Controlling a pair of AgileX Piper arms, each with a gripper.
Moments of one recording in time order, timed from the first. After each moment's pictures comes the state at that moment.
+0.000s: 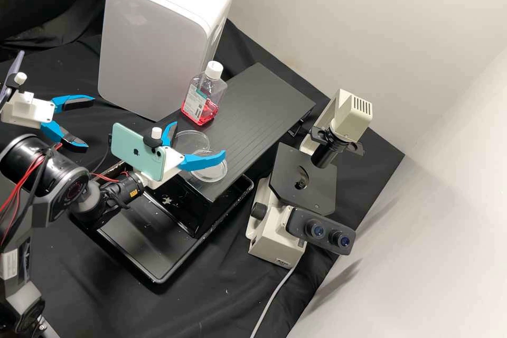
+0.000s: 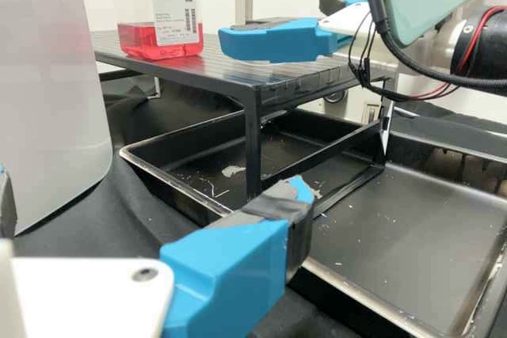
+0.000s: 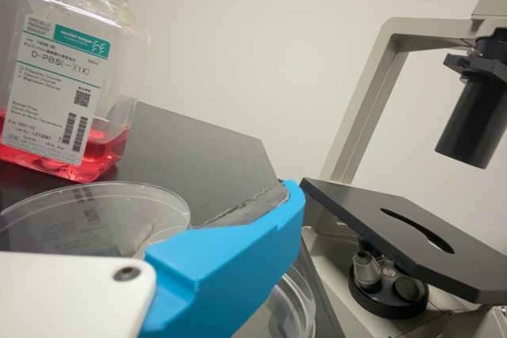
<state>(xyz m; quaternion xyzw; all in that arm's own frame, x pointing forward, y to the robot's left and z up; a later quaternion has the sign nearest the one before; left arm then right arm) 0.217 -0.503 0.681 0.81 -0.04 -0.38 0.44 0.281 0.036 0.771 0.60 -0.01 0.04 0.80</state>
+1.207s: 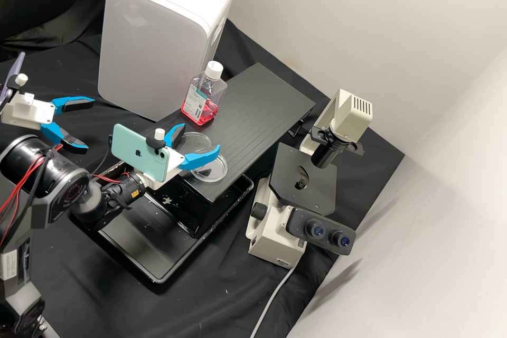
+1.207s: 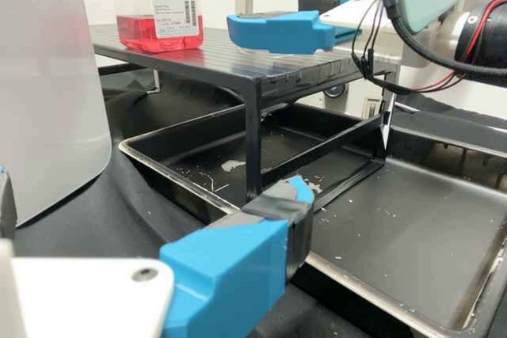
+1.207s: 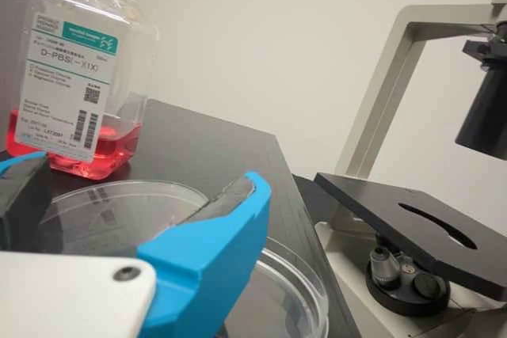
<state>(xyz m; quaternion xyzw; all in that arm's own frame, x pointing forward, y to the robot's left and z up) 0.217 -0.501 0.679 0.81 -0.03 -0.38 0.44 0.282 0.033 0.772 0.61 0.00 0.03 0.79</state>
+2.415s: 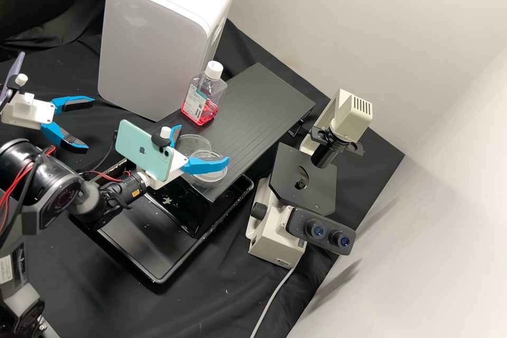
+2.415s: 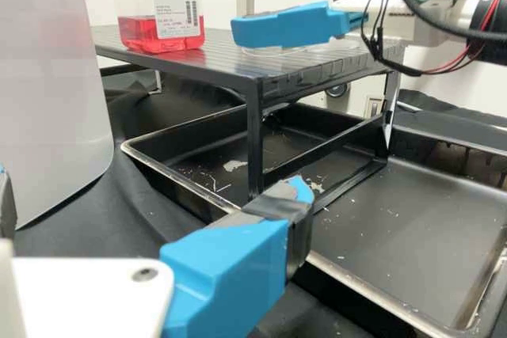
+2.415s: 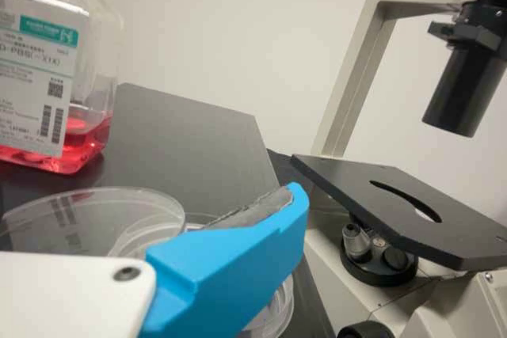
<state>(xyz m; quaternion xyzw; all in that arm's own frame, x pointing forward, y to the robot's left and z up) 0.217 -0.501 0.678 0.82 -0.03 -0.38 0.44 0.279 0.040 0.785 0.62 -0.02 0.04 0.78</state>
